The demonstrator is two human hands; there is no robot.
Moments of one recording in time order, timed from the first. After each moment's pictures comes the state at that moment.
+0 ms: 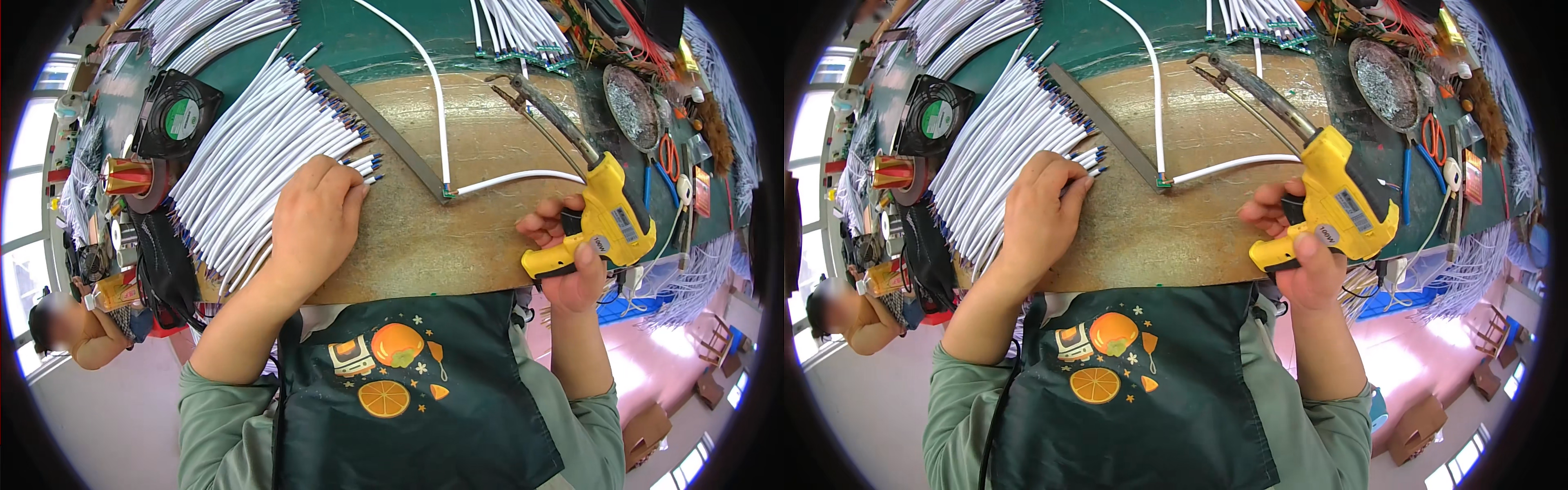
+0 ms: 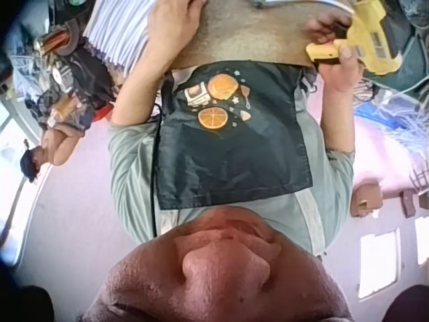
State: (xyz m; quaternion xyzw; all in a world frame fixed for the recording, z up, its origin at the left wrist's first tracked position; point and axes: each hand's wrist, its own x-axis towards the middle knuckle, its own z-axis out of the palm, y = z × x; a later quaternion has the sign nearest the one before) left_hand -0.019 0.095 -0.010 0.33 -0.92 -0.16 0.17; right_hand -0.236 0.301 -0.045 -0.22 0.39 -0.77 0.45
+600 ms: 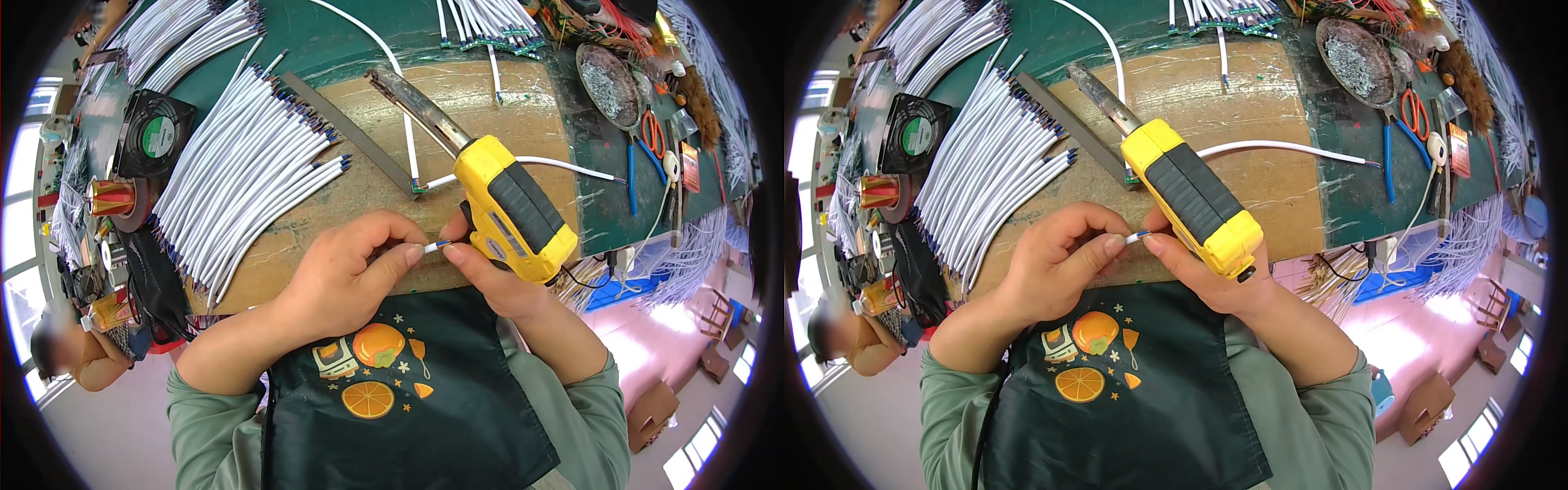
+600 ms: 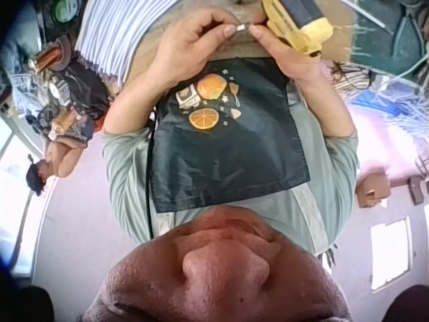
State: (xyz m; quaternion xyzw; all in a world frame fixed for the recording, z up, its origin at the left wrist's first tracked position) left_hand -0.038 0.140 0.026 0.29 -0.72 -0.63 0.01; right_hand -0.188 0.271 -0.017 -0.36 0.55 -0.65 0.38
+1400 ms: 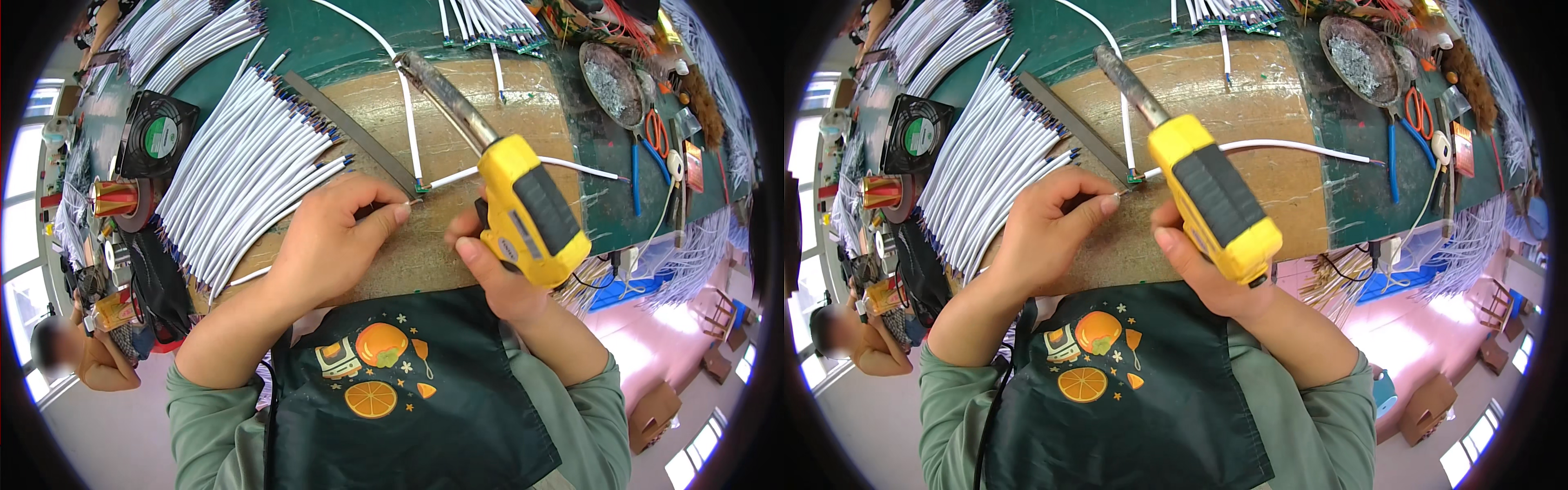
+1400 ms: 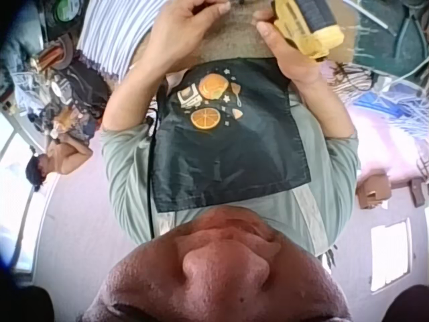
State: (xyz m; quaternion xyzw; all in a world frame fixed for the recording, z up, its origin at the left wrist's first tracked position) left_hand -0.050 0.118 0.016 0.31 -0.82 -0.49 0.07; right_hand -0.187 0.279 -0.025 -0.39 0.59 -0.59 0.39
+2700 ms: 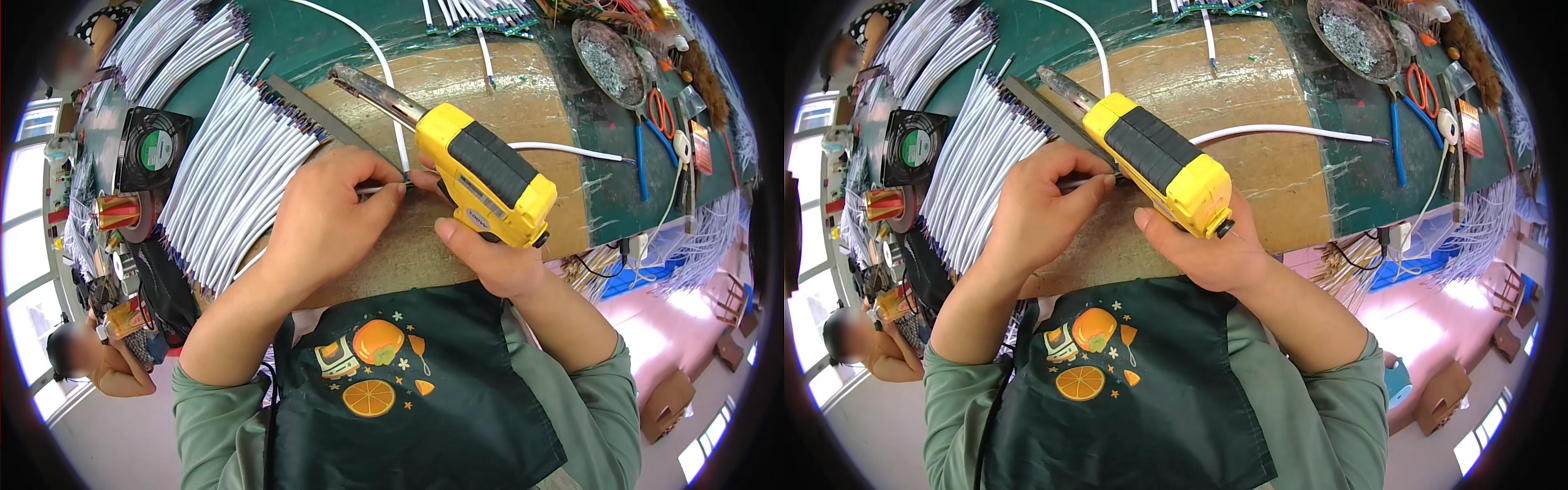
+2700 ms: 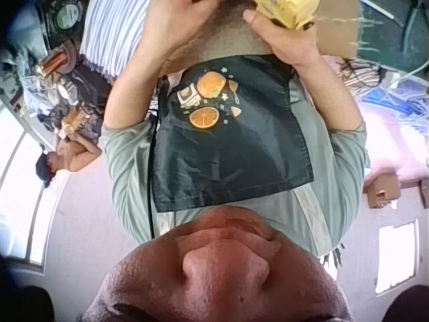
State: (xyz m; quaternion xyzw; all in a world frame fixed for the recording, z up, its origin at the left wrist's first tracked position) left_hand -0.075 0.110 0.019 0.31 -0.87 -0.38 0.06; right_hand -0.190 0.263 -0.045 -0.27 0.50 -0.68 0.46
